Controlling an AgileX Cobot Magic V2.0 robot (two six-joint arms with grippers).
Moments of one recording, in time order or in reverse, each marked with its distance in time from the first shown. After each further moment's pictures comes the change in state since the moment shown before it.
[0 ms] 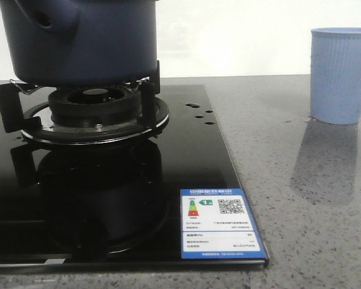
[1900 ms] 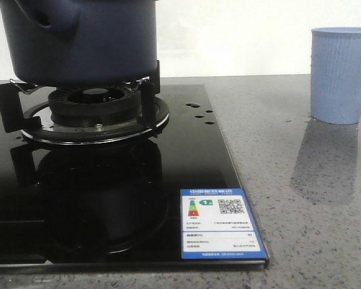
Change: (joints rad) left arm -0.131 0.788 -0.224 0.000 -0.492 -0.026; right arm 0.000 0.000 0.000 -0.002 0.000 0.000
